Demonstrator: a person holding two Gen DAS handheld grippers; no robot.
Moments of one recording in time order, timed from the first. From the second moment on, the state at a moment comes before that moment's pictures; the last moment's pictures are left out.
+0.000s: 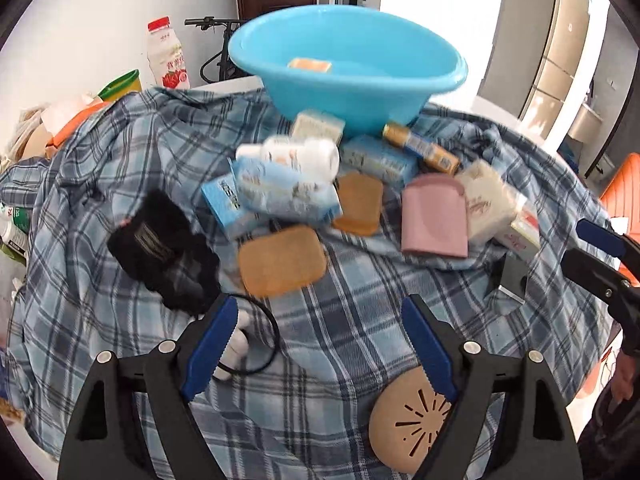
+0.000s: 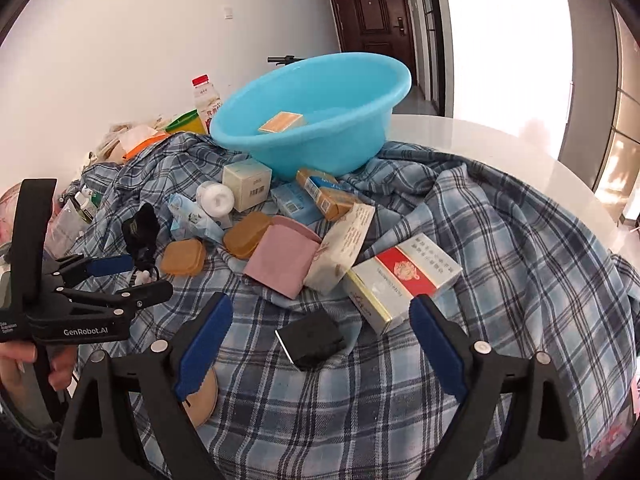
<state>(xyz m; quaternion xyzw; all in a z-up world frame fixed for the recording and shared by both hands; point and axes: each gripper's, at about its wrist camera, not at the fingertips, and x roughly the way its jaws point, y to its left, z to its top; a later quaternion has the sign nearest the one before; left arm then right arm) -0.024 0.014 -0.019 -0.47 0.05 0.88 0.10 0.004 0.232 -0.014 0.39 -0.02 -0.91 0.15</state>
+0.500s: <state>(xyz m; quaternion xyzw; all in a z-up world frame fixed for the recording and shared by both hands) 0.036 0.055 -0.040 -0.50 0.08 0.84 0.21 0.021 0.253 -0.043 0.42 -0.04 -0.89 0.14</state>
